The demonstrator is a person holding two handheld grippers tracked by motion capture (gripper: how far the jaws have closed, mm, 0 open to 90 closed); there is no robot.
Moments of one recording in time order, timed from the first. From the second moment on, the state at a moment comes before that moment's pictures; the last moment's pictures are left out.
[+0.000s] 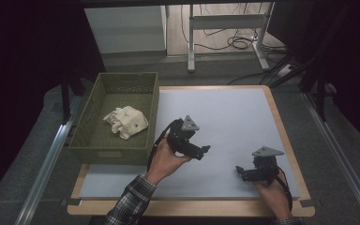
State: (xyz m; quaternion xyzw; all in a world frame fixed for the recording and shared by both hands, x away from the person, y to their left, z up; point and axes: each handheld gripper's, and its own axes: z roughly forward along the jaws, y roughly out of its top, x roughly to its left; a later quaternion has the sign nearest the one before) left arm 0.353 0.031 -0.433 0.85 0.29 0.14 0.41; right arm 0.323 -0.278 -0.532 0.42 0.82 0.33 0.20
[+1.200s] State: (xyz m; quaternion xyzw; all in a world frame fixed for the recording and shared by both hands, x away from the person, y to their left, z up) left arm 0.418 0.156 -0.407 0.80 0.39 0.20 0.40; right arm 0.323 -0.278 -0.533 0.42 0.82 0.33 0.20
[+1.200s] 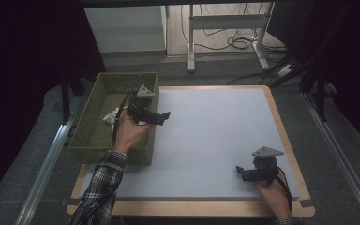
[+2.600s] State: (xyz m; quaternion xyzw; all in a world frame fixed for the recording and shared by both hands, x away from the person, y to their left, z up) left arm 0.499 0.247 -0.478 0.80 0.56 0.12 0.18; right arm 0.323 -0.278 -0.533 0.42 0.82 0.33 0.20
